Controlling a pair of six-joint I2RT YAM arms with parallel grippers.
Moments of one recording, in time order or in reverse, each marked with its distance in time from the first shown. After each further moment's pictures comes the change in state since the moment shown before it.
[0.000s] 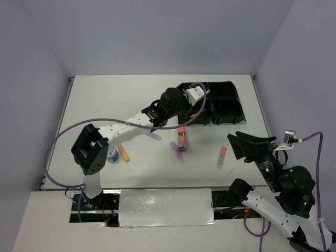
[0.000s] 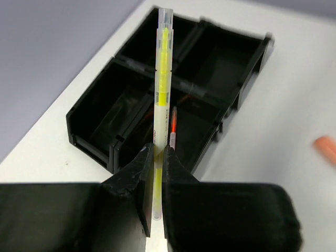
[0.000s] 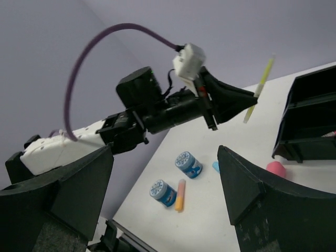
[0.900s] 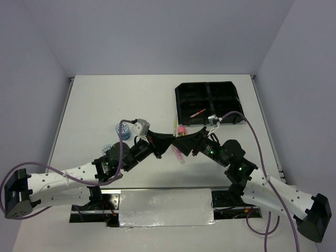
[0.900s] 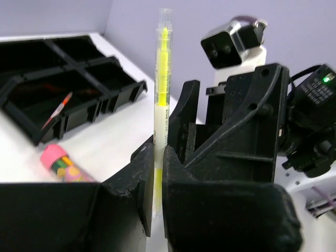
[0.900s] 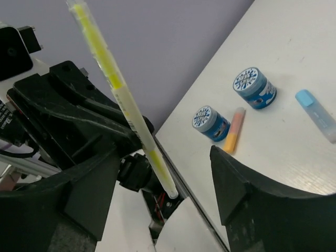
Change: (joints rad) left arm -0.332 -0.822 -0.838 0.348 -0.291 -0.625; right arm 0.007 0.575 -0.399 0.819 -0.487 0.222
